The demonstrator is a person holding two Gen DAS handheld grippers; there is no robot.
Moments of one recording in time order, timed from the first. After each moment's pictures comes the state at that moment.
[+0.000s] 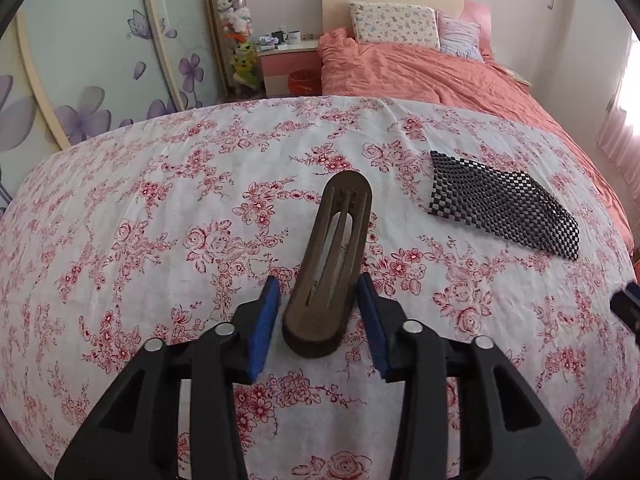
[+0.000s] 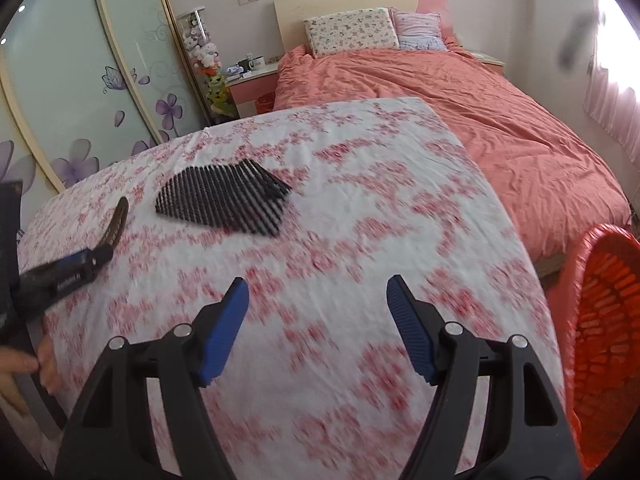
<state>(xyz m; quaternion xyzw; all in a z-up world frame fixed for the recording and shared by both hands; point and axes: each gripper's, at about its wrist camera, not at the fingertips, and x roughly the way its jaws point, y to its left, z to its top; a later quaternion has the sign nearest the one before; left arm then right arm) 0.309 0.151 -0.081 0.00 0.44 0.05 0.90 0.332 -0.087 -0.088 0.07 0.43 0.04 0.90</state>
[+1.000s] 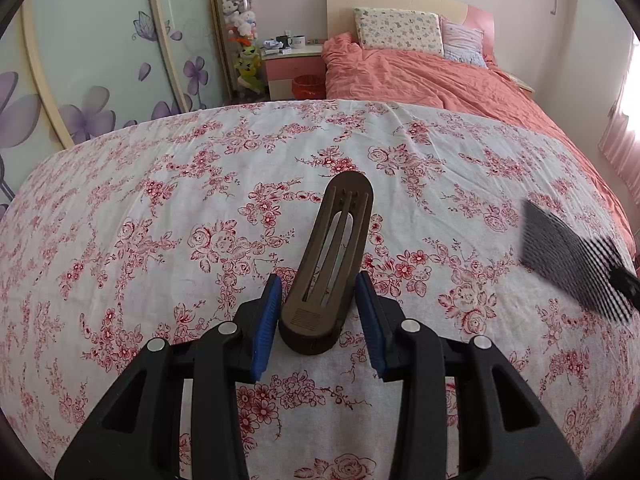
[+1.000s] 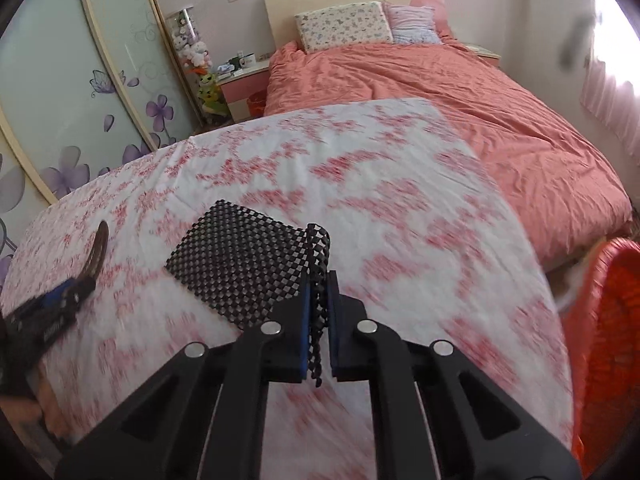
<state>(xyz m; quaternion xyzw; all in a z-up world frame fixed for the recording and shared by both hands) 0.309 0.153 -0.083 -0.01 0.43 0.06 0.90 0.329 -0.104 -0.093 0.07 0.44 0.02 0.90</state>
